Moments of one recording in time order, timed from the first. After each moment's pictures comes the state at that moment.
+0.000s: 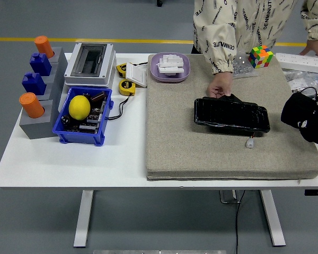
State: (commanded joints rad) left arm -0.04 0.22 -1.47 -0.23 1.11 0.02 0.14; right arm 0.57 -0.60 0.69 1.01 -1.58 -0.35 -0.29
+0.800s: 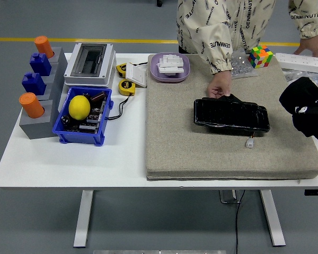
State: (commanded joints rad) left arm -0.04 0.22 -1.47 -0.23 1.11 0.02 0.14; right arm 0.47 -0.60 0.90 1.22 -1.33 -0.39 -0.39
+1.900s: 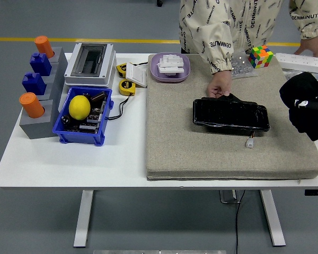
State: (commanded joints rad) left arm -0.04 0.22 -1.47 -0.23 1.11 0.02 0.14; right arm 0.45 -0.62 0.95 1.25 -1.29 -0.32 -0.34
